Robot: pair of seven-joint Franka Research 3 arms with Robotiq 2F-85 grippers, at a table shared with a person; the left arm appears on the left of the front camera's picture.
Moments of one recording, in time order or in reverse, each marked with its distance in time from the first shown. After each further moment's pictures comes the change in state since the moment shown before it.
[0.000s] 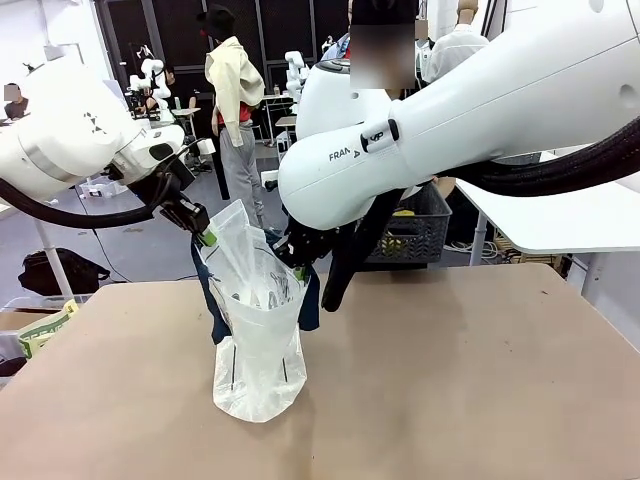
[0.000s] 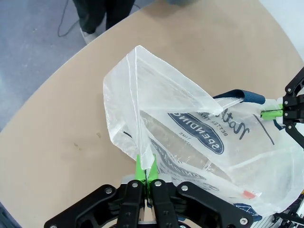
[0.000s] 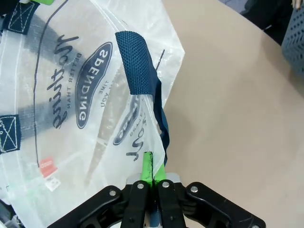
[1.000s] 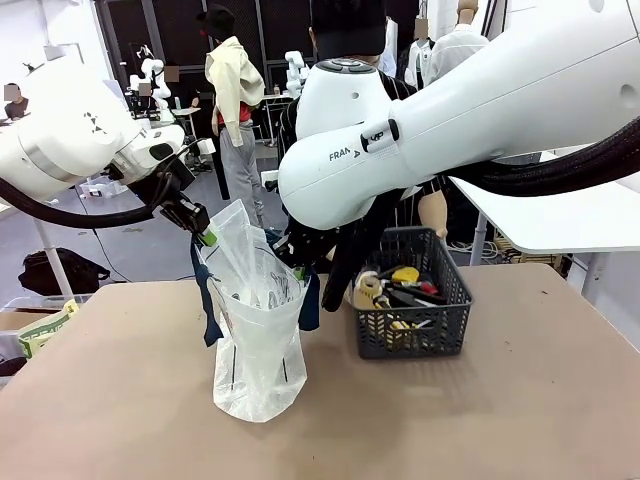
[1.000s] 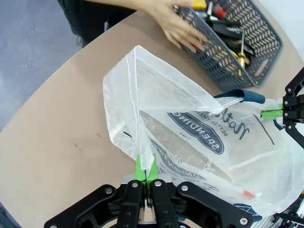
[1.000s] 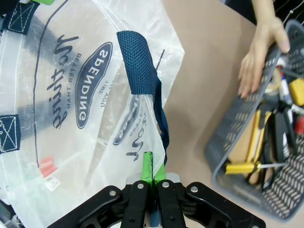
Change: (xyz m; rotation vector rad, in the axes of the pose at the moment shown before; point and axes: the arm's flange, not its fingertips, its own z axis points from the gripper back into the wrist) left arm 0.000 0.000 0.000 0.000 0.000 0.000; right arm 0.000 0.000 0.000 0.000 0.000 0.000
